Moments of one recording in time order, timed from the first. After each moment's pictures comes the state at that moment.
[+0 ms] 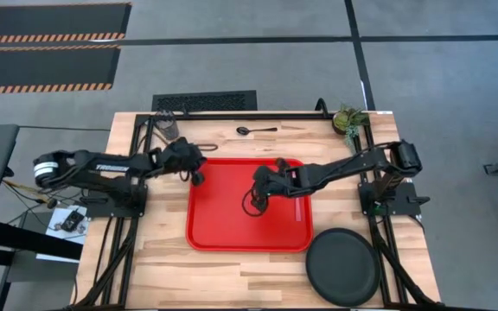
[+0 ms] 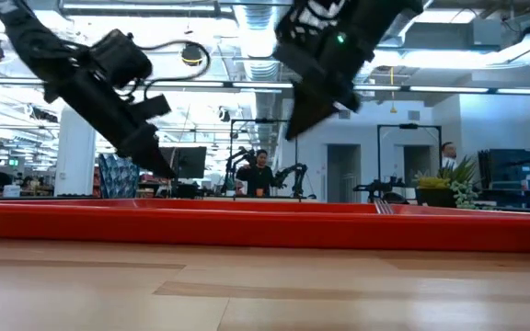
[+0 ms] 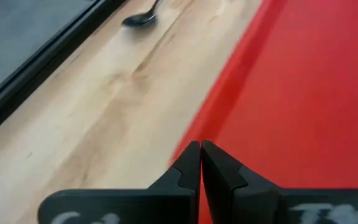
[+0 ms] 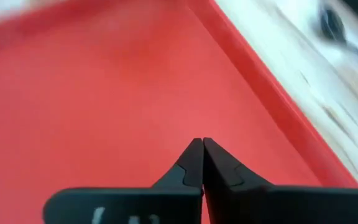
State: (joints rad) left arm 0.41 1.22 0.36 0.17 -0.15 0.03; right arm 0.10 1.75 1.24 -0.41 0.42 0.49
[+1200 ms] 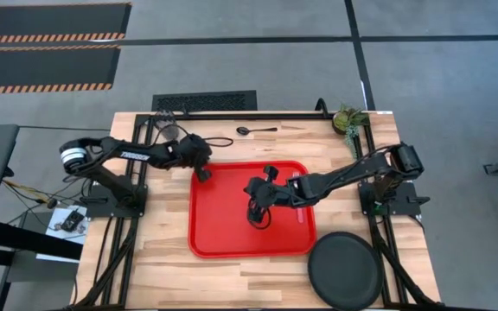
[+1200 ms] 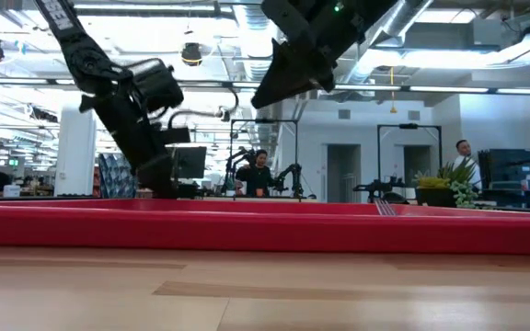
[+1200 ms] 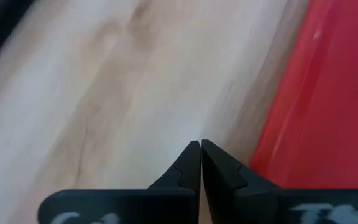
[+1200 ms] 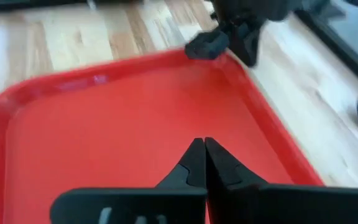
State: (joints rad) left arm 0.48 1.47 0.53 0.04 -0.12 0.09; right arm 0.18 1.75 1.21 -0.14 0.45 0.28
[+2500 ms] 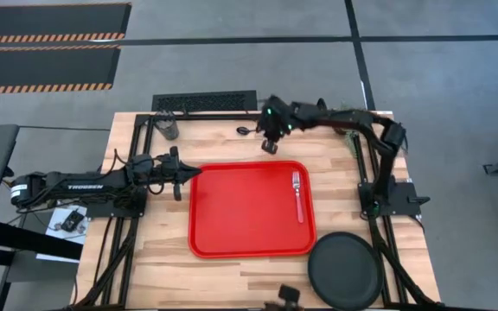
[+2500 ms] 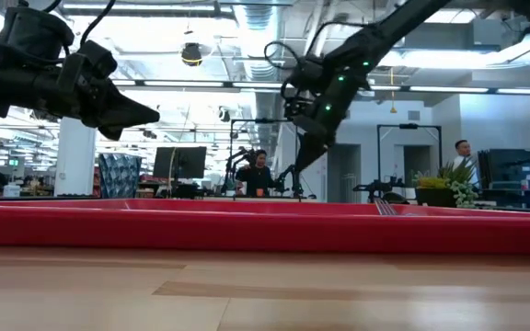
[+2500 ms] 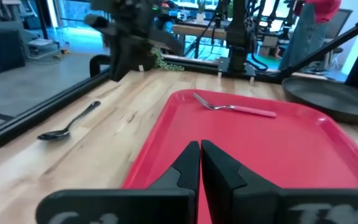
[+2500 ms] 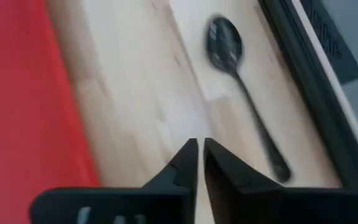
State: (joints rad) left arm 0.32 0.69 0.01 0.55 0.14 -0.07; right arm -0.55 1.91 1.40 -0.50 -0.07 -0.21
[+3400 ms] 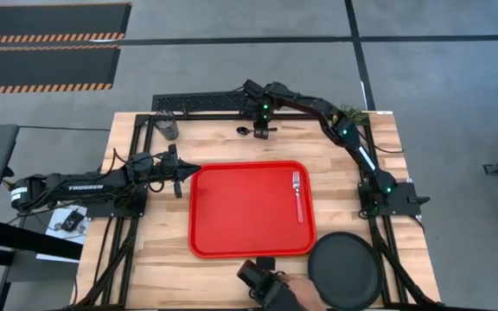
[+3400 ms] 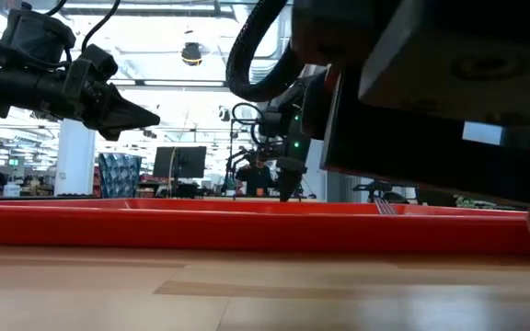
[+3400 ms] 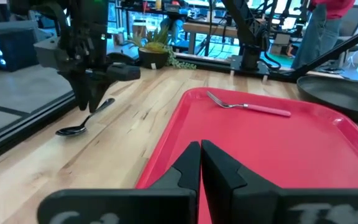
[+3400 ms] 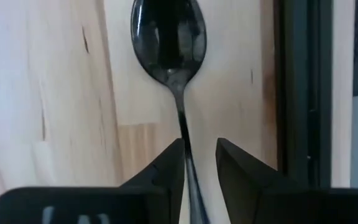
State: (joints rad) left arm 0.37 0.69 0.01 0.54 0.15 -0.06; right arm -0.65 2.50 2.22 -1.02 -0.13 -0.55
